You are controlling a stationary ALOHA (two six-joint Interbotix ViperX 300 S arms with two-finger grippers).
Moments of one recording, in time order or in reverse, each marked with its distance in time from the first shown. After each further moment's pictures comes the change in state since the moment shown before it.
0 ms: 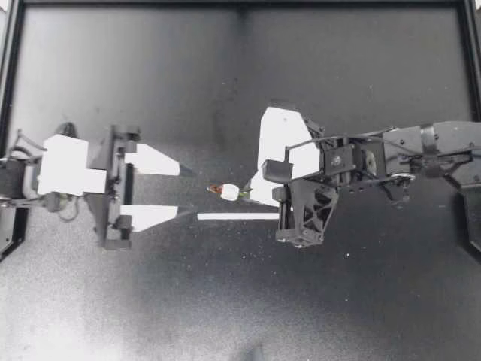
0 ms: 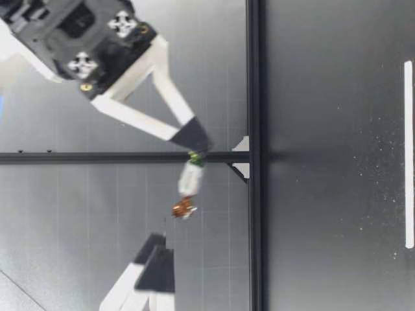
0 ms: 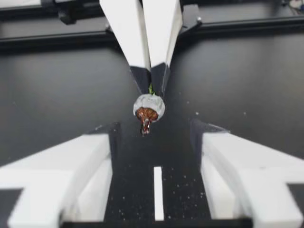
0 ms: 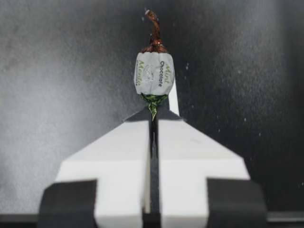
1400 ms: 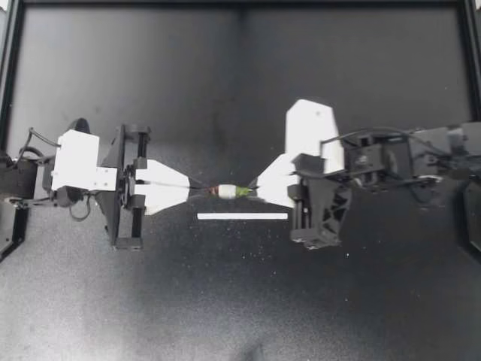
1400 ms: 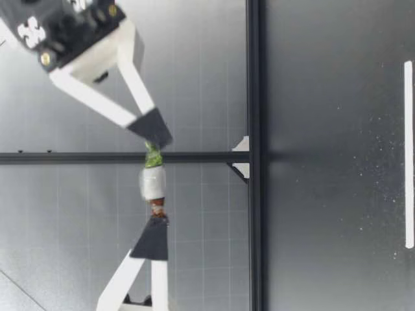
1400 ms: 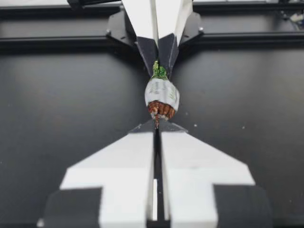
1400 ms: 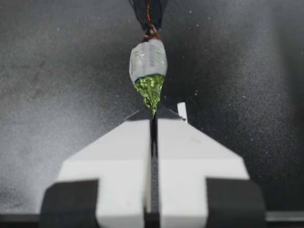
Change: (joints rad) left arm 0.000 0.034 -0.028 -0.018 -0.015 -0.038; right arm 0.009 -0.101 0.120 0.006 -0.153 0.032
